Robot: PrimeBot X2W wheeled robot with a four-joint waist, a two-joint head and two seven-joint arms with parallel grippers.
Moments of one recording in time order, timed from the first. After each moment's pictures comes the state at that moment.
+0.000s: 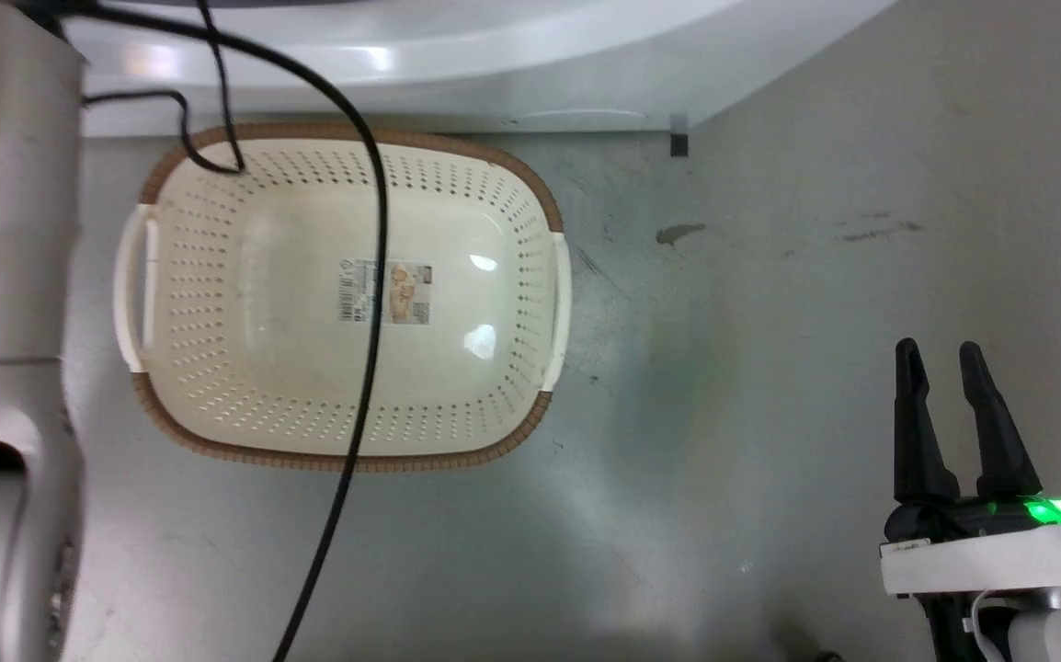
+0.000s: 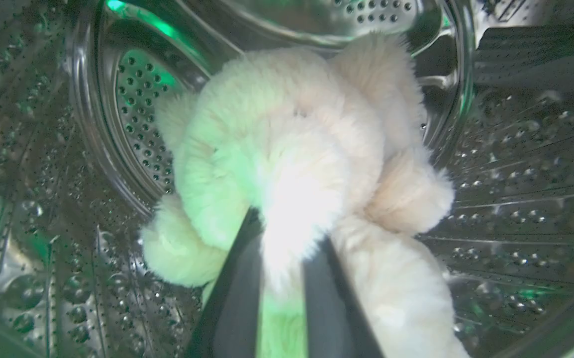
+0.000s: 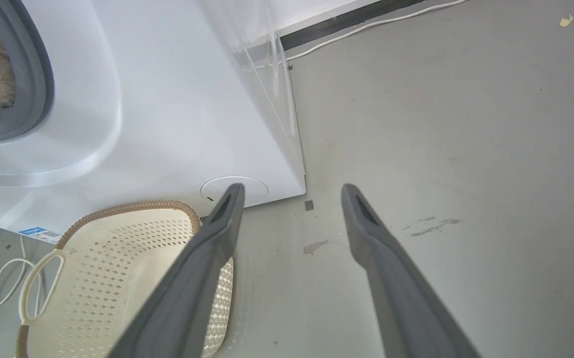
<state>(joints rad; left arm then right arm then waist) -1.39 0.28 -0.20 0.69 -0.26 -0.01 -0.25 -0.10 -0.05 -0.01 -0.01 0.43 0.13 -0.26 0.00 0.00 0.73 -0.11</state>
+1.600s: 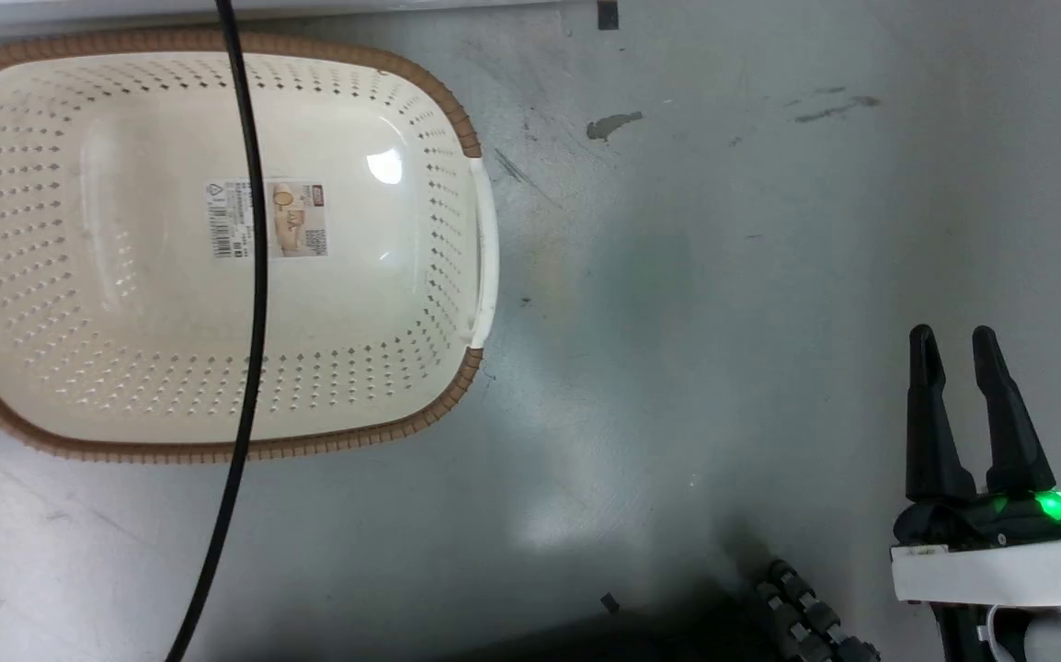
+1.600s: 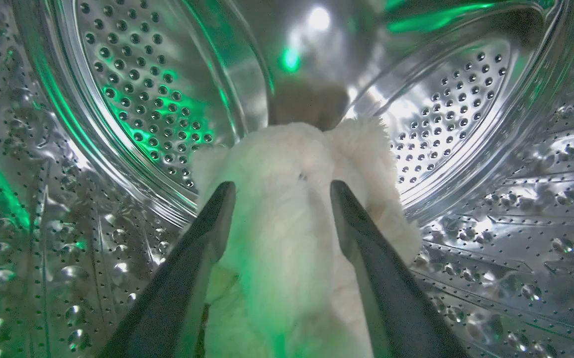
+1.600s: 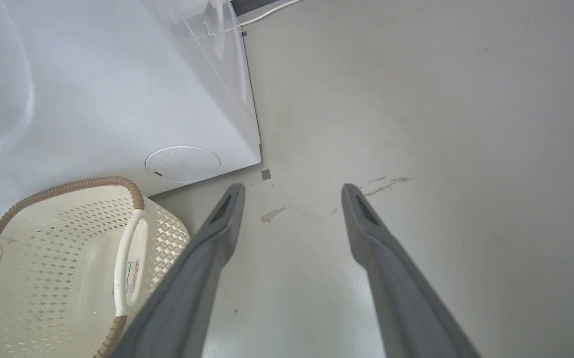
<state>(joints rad) -1.73 0.40 -0.21 0.89 -0.22 -0.02 -0.26 -0.07 -0.05 0.00 -0.12 0.47 0.13 -0.26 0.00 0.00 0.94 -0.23</state>
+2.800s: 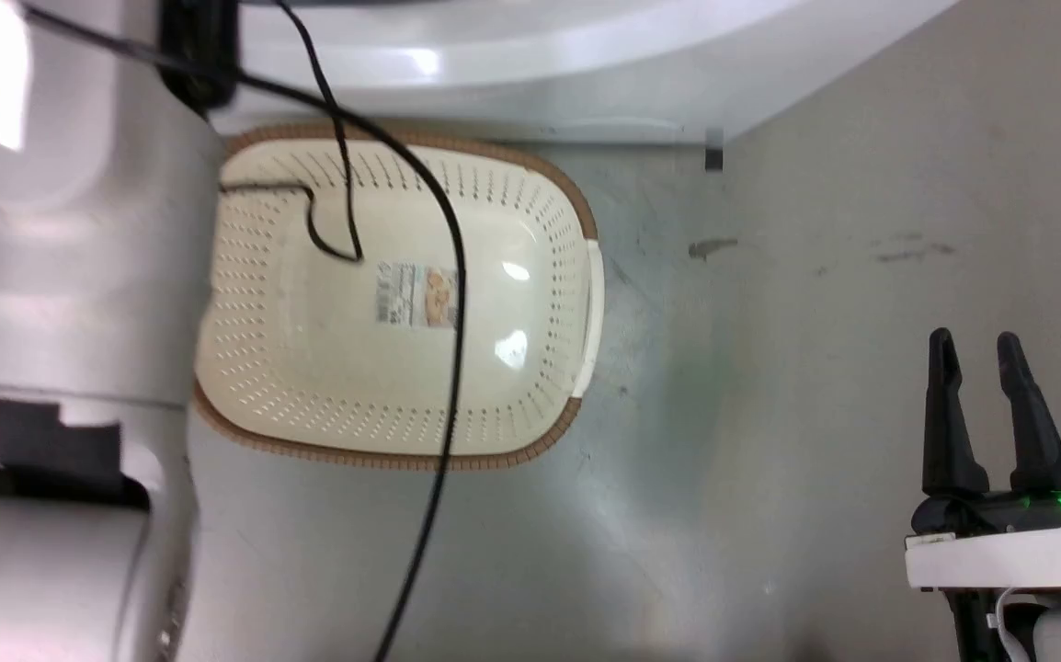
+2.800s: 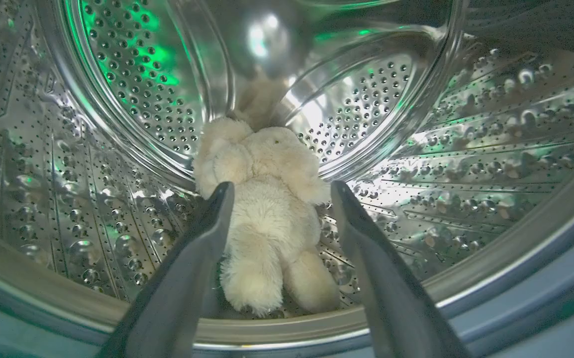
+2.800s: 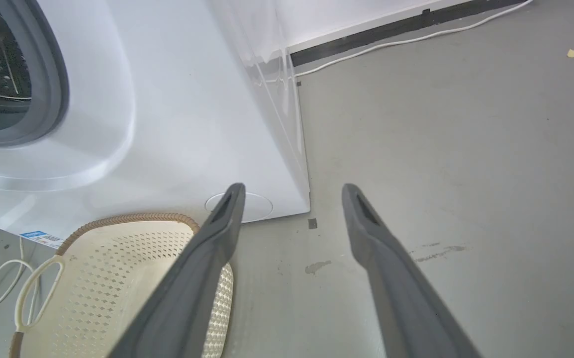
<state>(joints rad) -1.32 0.16 -0.16 0.80 -0.30 -0.08 -0.26 -0.10 -0.05 -0.06 -0.04 0.38 0.13 -0.26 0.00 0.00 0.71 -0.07</state>
